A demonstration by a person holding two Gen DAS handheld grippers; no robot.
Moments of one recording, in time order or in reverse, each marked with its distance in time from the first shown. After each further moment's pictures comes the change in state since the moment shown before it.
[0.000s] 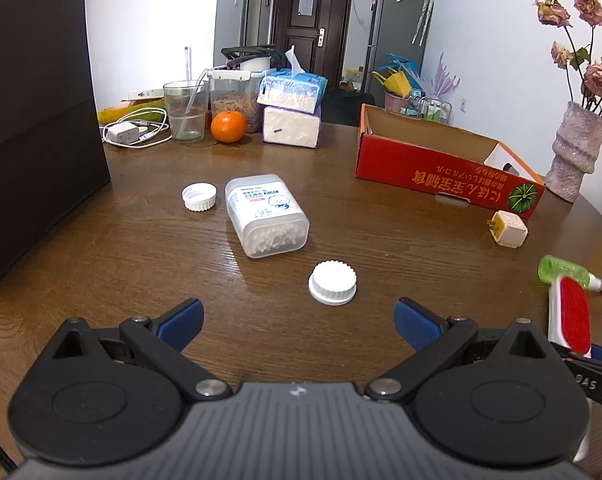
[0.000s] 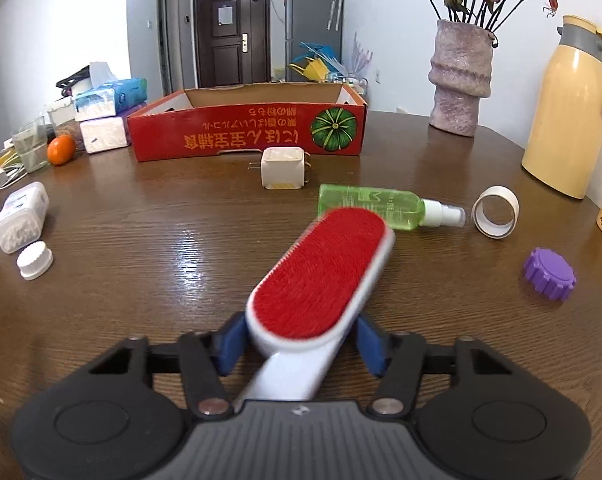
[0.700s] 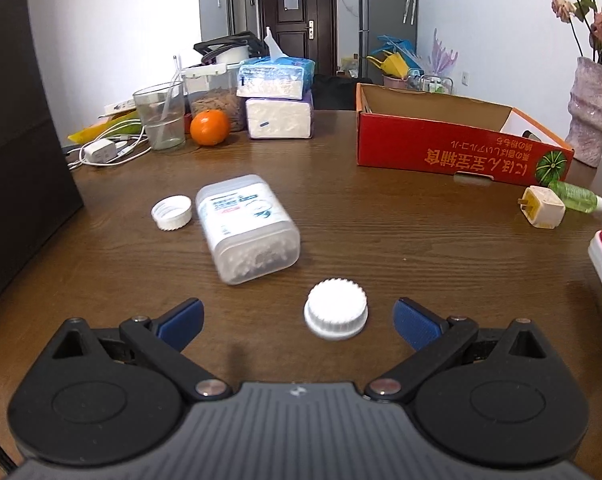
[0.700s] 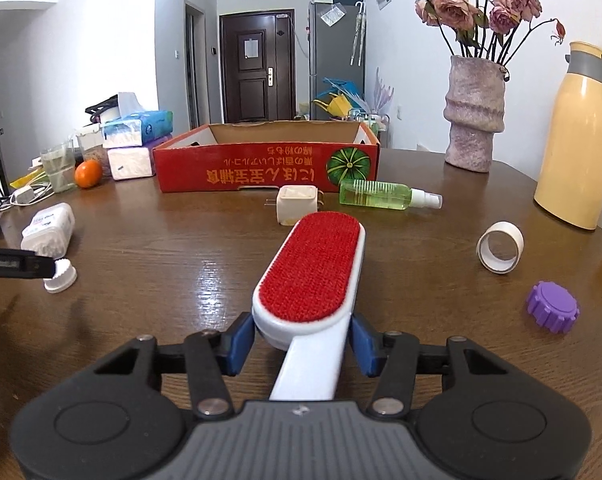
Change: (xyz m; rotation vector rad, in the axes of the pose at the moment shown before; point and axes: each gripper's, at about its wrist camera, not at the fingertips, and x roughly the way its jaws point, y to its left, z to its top) left arm 0.068 -0.026 0.011 0.123 0.010 0.056; right arm -0.012 -0.011 0.001 -0.033 -0.118 0.071
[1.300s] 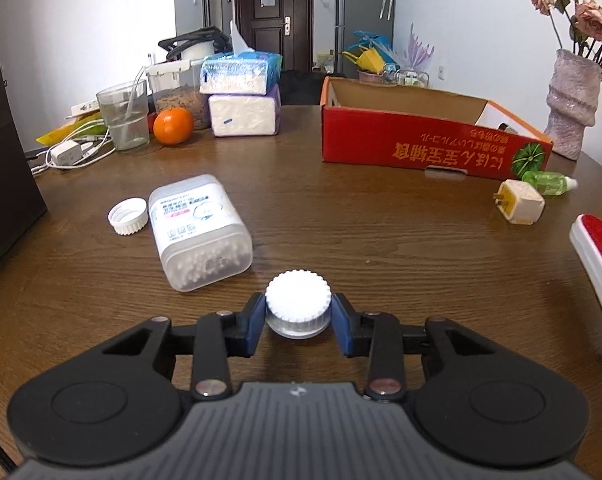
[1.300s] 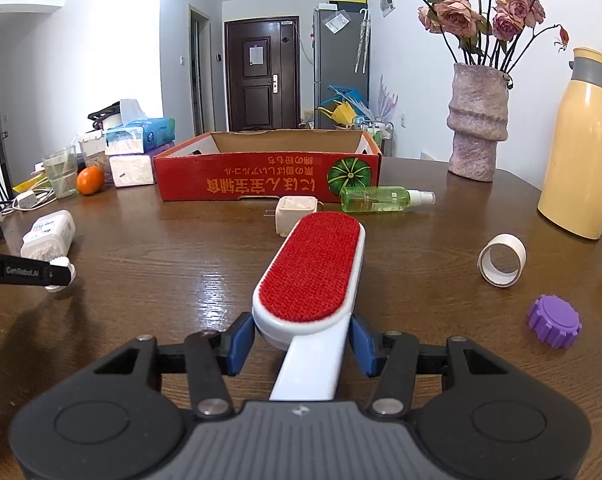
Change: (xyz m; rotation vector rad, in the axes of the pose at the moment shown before) left arm 0.009 -0.017 0.004 0.020 0.004 -0.077; right arm 0.003 -0.004 0.004 -0.007 -0.025 0.012
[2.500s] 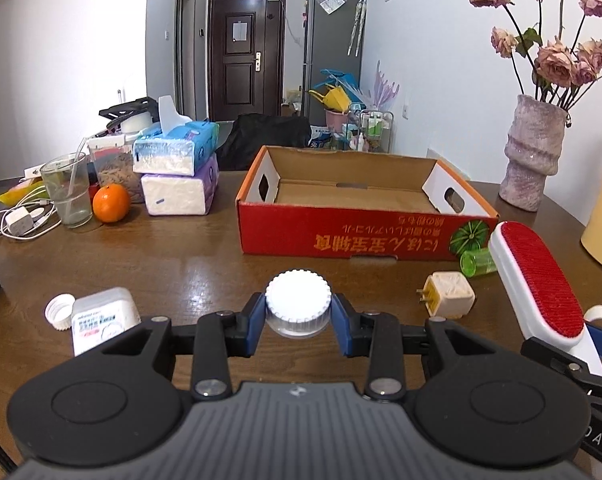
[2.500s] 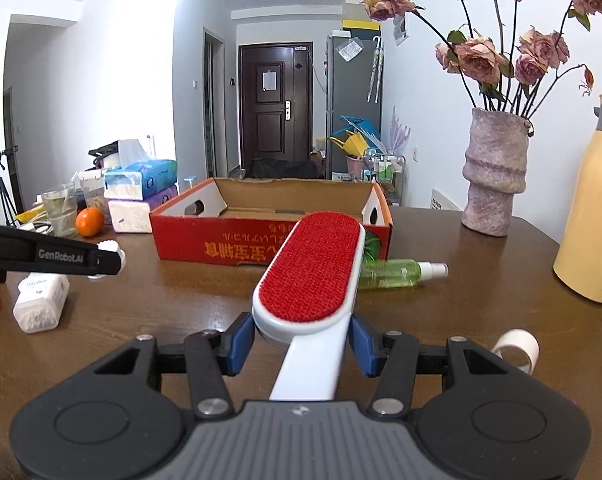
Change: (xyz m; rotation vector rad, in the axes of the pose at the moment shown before) left arm -0.003 -0.063 0.071 0.007 -0.107 -0.090; right arm 0.026 -0.008 0.065 -0.031 -0.087 0.032
